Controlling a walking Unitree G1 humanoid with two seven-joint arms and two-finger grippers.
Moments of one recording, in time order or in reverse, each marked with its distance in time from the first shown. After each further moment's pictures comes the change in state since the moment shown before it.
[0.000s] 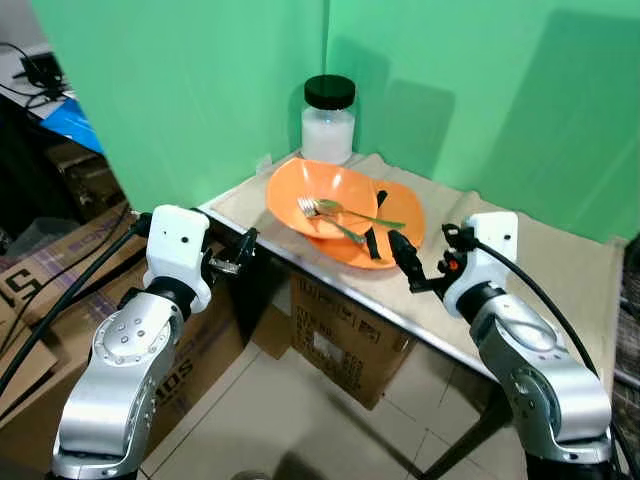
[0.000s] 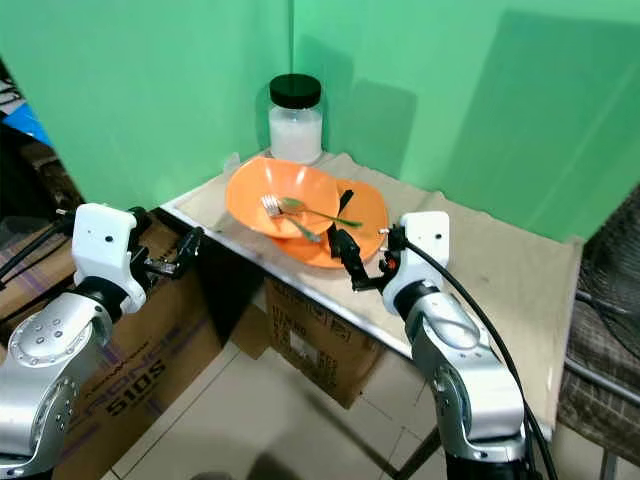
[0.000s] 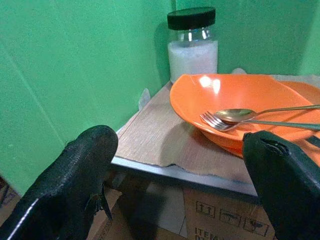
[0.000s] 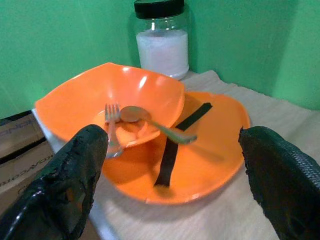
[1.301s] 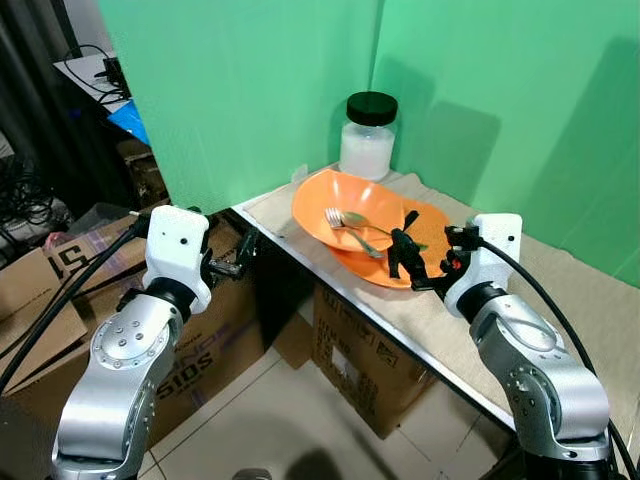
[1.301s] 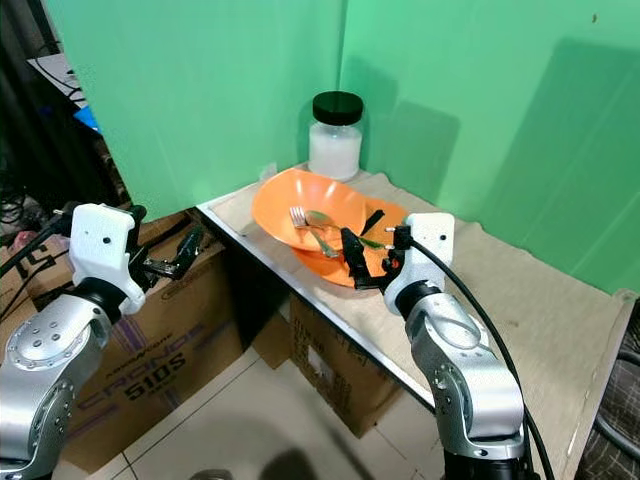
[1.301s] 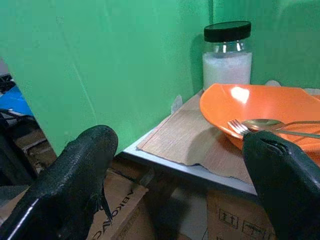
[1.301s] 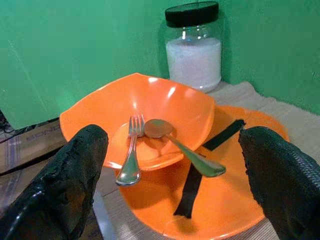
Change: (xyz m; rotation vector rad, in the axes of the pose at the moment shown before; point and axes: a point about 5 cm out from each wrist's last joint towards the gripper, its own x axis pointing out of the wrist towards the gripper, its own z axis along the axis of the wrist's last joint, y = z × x) left arm -0.003 -0.001 0.002 -0.001 -0.020 -0.006; right arm 0.000 -0.004 -0.004 0.064 0.010 -0.032
